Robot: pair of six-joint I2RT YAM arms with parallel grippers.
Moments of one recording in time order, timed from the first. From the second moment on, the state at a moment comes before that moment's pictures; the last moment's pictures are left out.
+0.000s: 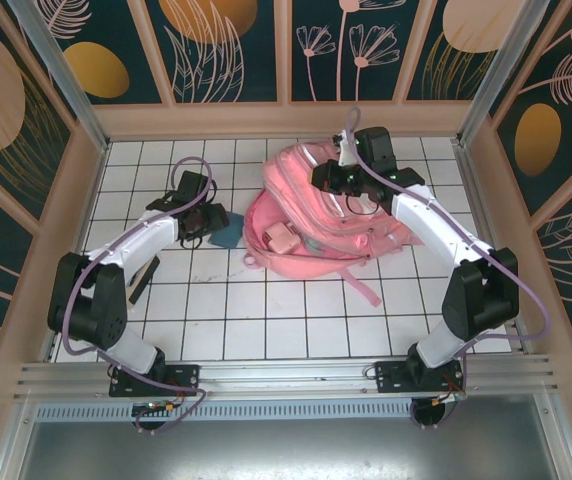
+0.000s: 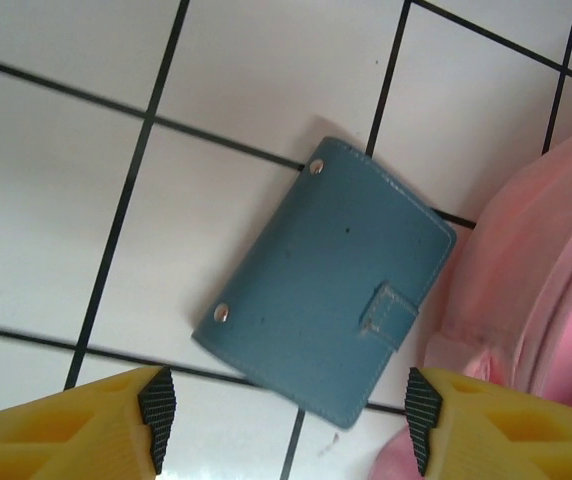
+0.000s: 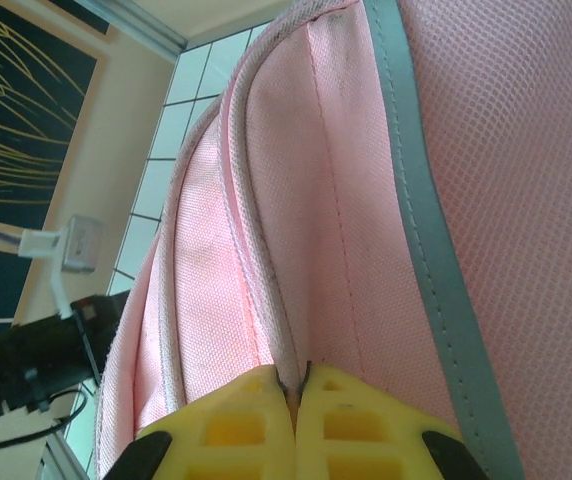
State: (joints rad) left arm -0.31 1.60 1.07 -0.50 -0.05 -0.65; right arm 0.41 1.59 1.37 -0.40 -0.50 0.52
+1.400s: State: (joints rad) left arm -0.28 1.40 0.87 -0.25 0.19 -0.72; right arm 0.32 1.55 1.37 -0.37 -0.53 0.57
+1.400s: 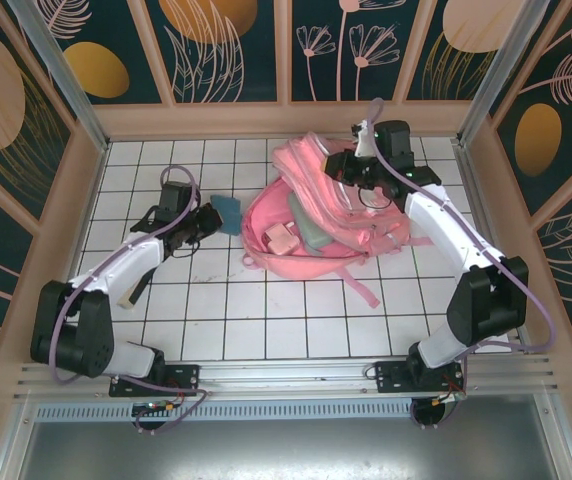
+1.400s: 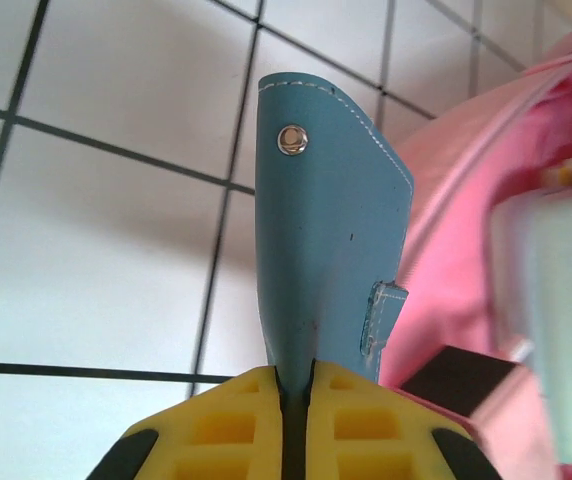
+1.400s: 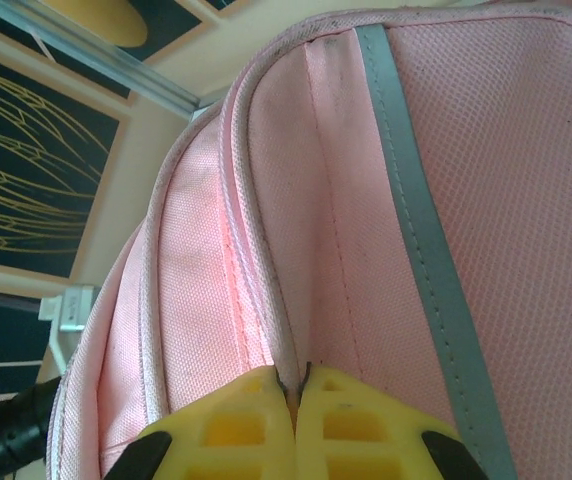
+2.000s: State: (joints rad) left arm -0.70 1.70 1.12 -0.04 0.20 -1.00; right arm 0.29 1.55 1.36 -0.34 -0.58 0.63
